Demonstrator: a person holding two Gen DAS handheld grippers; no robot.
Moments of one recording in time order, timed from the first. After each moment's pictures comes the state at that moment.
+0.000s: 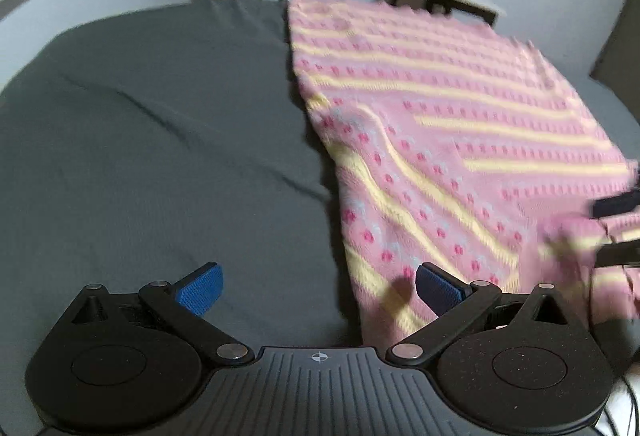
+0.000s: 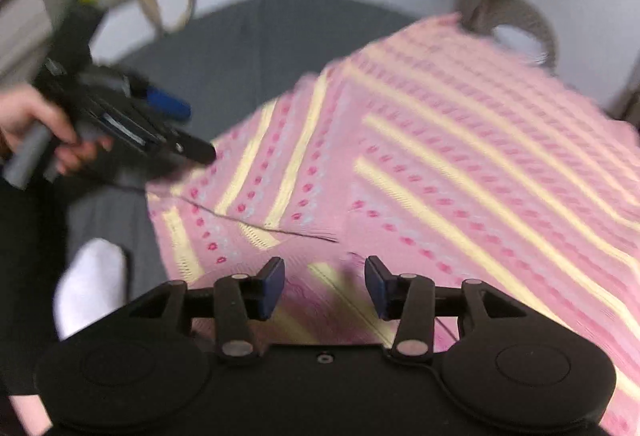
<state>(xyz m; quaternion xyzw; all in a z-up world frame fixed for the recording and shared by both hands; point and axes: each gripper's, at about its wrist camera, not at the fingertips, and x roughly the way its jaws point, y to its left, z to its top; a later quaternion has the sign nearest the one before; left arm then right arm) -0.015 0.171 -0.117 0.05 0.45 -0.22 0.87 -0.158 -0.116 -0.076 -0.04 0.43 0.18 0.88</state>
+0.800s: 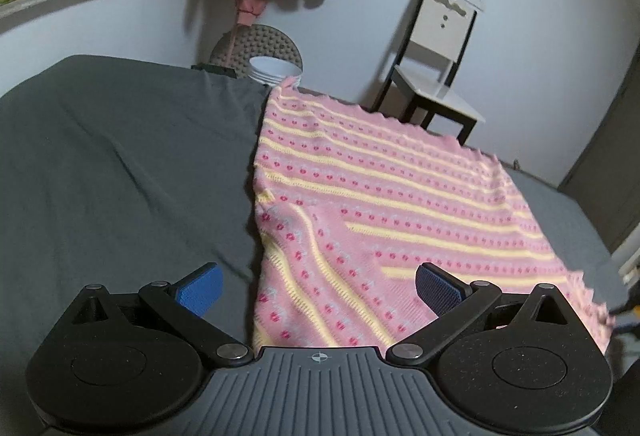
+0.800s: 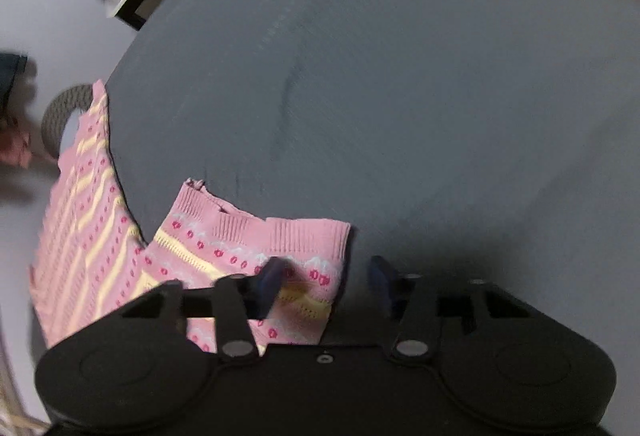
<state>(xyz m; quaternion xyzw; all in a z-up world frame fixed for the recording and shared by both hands) -0.039 0.160 -0.078 -0.09 0.36 -0.22 0.90 -0.294 -0.479 -0.168 0.51 0.43 -0.30 0.68</state>
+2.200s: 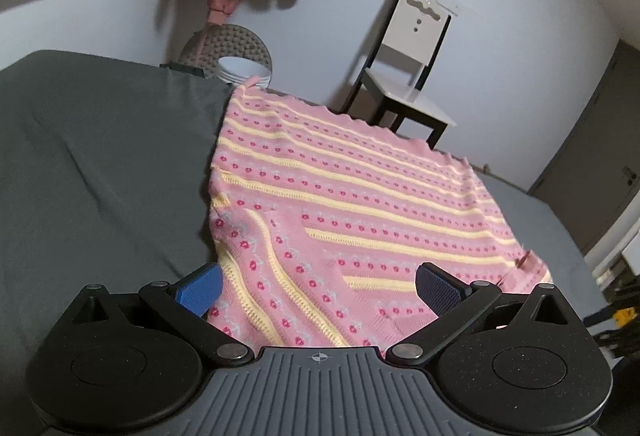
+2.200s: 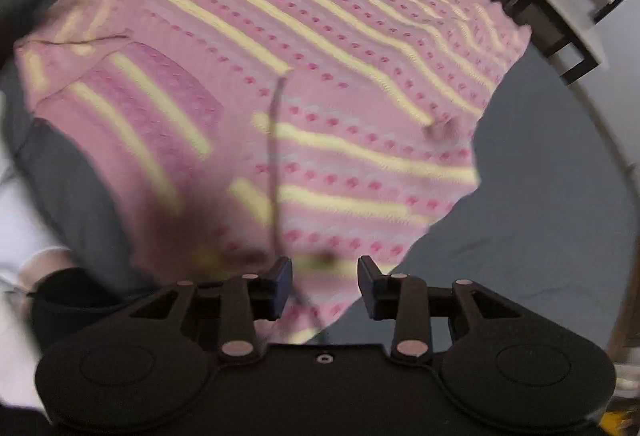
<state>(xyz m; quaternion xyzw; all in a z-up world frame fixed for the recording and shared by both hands) -0.025 0.141 -0.096 -0.09 0.36 -0.27 0.89 -0.183 -0.234 -0.074 -0.08 0.60 0.04 0.79</state>
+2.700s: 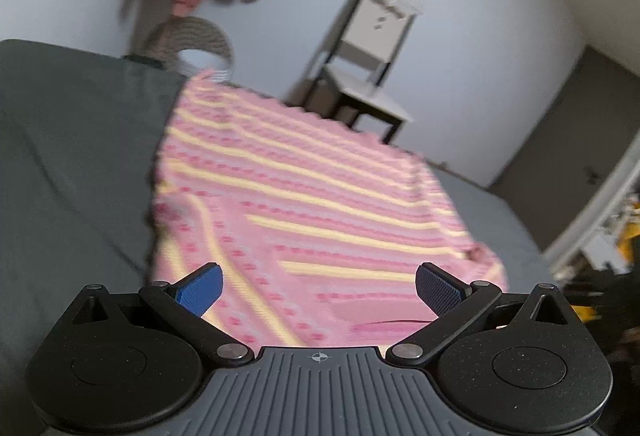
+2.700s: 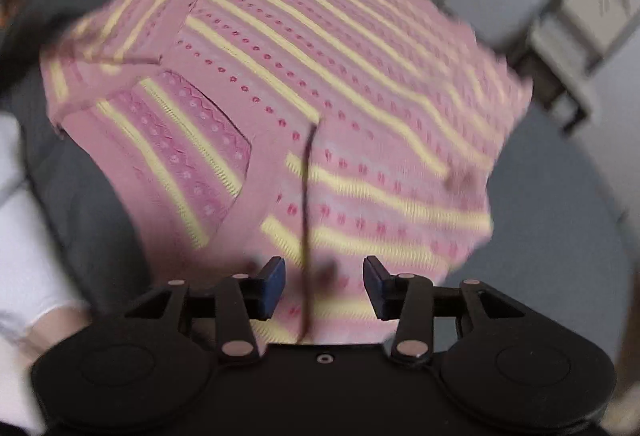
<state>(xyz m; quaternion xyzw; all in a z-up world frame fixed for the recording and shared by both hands) -0.050 0.135 -0.084 -0.13 0.35 -0.35 0.86 -0.187 -0.182 -0.103 -0.24 0.52 0.03 0.82</state>
